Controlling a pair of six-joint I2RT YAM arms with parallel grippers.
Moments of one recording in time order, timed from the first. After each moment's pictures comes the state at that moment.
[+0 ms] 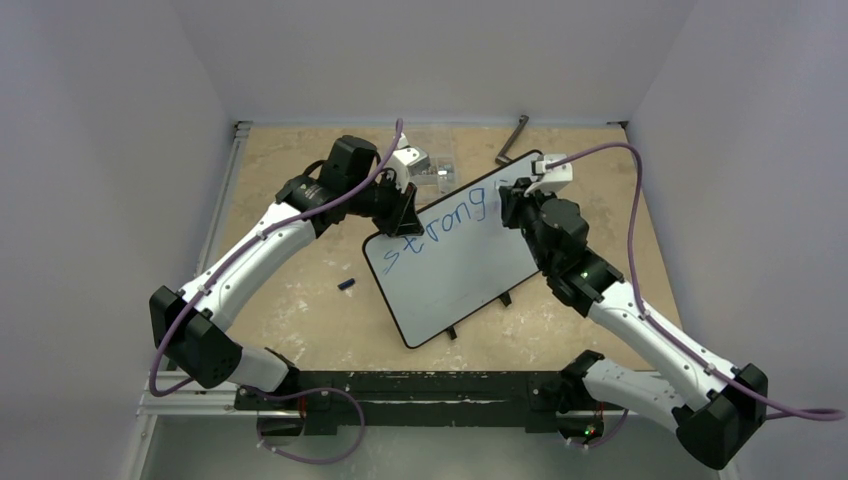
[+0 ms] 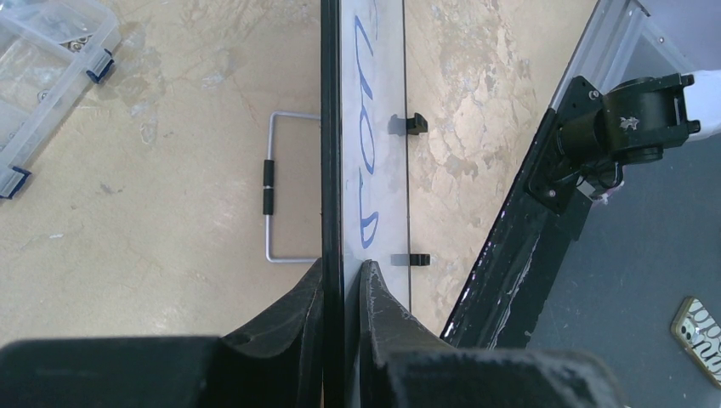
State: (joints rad) left arm -0.58 1.43 1.40 -0.68 0.53 0.03; right arm 0.63 0.98 0.84 0.04 0.44 0.22
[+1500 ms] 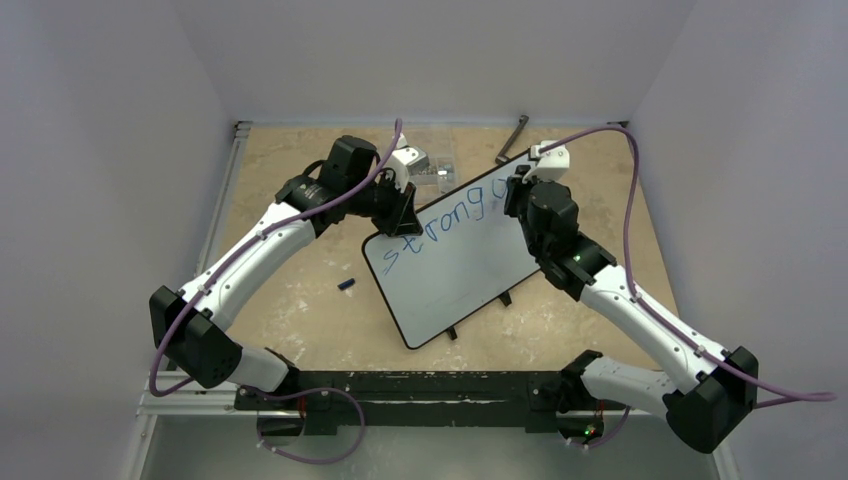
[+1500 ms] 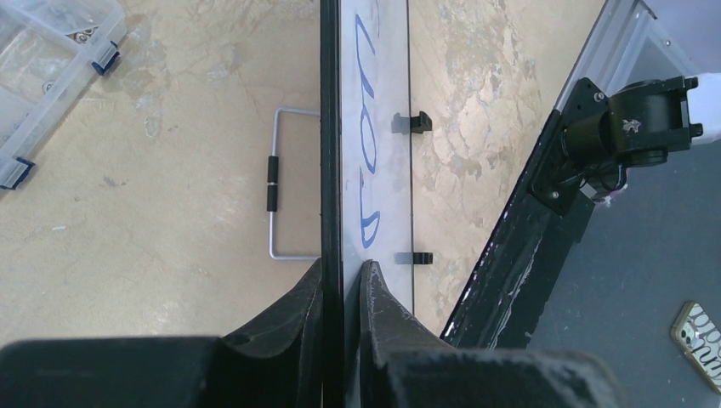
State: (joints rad) left arm -0.58 1.43 1.40 -0.69 0.52 0.02; right arm 0.62 1.08 0.93 -0.03 0.55 0.20
